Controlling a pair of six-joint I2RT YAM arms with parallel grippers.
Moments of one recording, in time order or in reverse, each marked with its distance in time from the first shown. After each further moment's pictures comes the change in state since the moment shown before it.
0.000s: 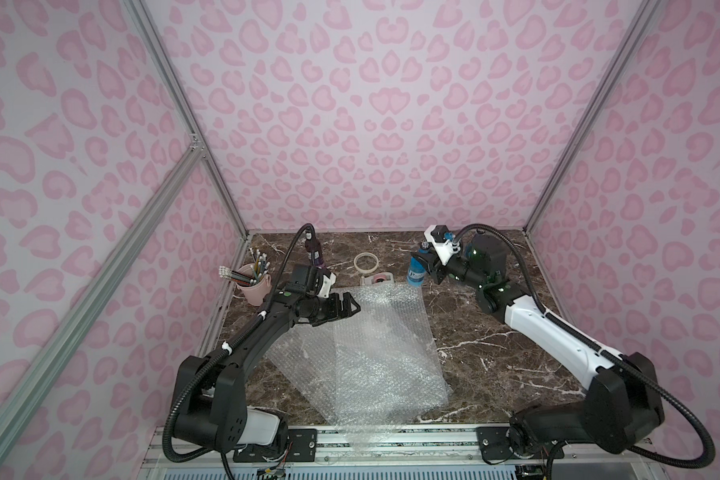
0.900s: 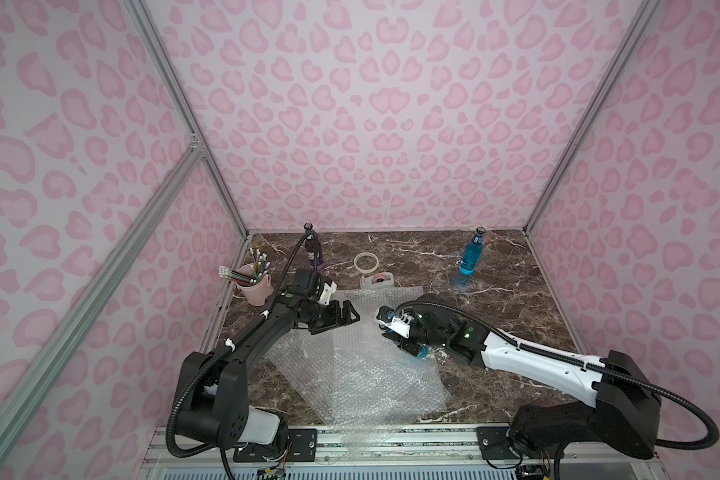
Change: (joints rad) left arm 0.000 0.002 -0.027 -0.065 0.005 0.023; right arm 0.489 0.071 -0.103 -0.287 0.325 -0.113
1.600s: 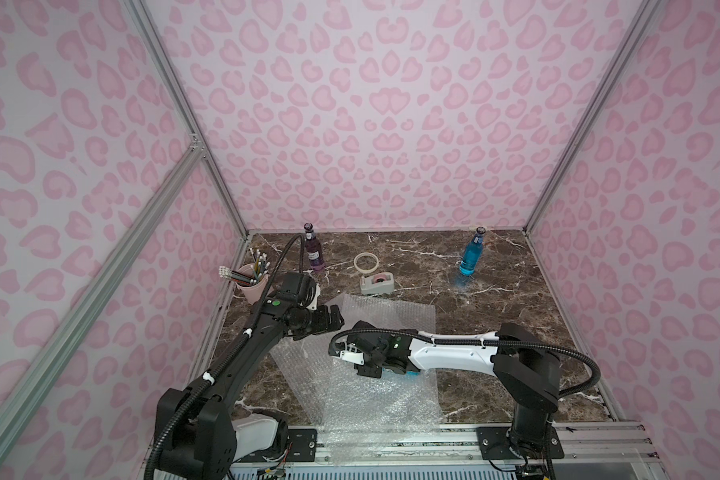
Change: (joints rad) left arm 0.018 -0.152 -0.004 -0.168 -0.216 -0.016; right arm 0.205 0.435 0.298 -0.180 0.188 -0.023
